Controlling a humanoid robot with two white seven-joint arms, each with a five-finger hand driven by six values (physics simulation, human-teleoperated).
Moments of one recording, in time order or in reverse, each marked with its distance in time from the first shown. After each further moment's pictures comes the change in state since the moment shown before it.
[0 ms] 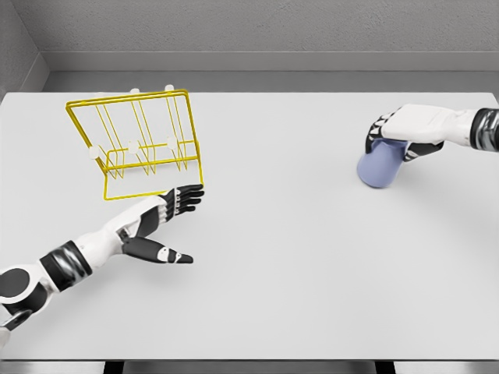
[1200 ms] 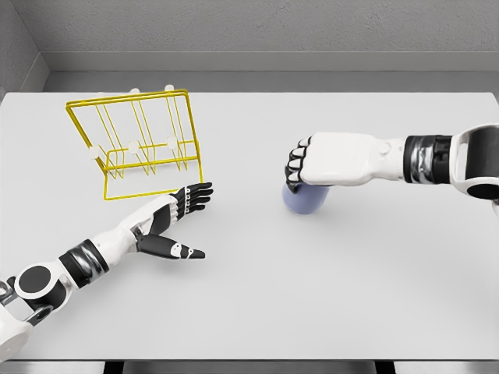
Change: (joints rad) left arm -0.020 -0.086 -0.014 0.077 -0.004 0.004 0.002; right arm 0.077 0.048 0.012 -0.503 0.076 0.000 0.022
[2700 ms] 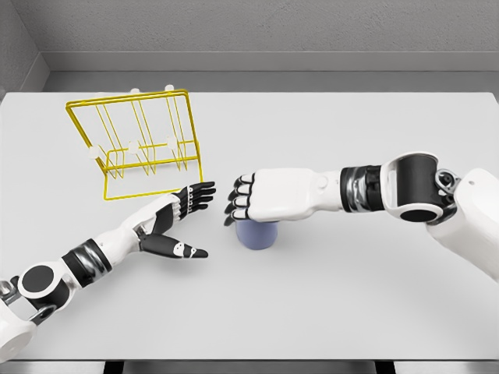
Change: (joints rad) left arm -0.003 -0.012 0.000 0.000 -0.002 0.000 0.000; right arm 0.018 0.159 0.100 0.003 0.073 0.000 0.000
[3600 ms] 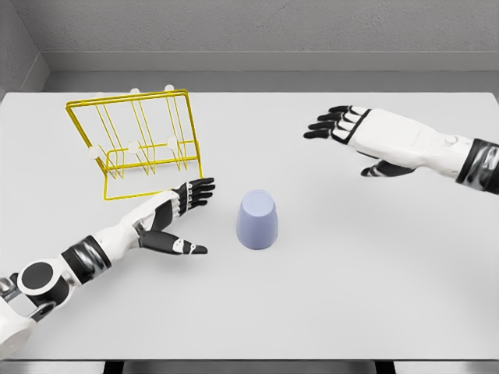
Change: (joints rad) left arm -0.014 -0.004 0.001 0.005 0.002 -0.003 0.000; right arm 0.328 -0.069 -0.598 0.068 -0.255 -0.001 0.000
